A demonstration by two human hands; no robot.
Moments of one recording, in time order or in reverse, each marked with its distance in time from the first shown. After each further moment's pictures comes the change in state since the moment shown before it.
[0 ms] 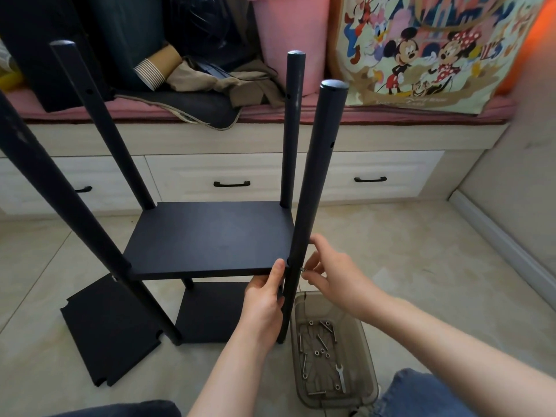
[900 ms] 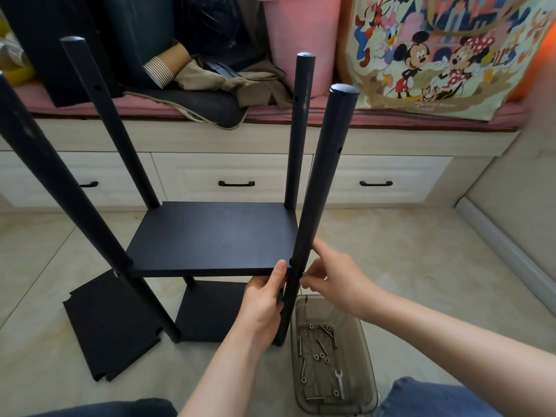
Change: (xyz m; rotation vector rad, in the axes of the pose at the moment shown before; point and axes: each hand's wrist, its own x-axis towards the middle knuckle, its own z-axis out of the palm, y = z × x) left_hand -0.001 0.007 -0.004 0.027 -0.101 0.038; right_hand 0.008 0.006 -0.002 0.064 -0.043 -0.028
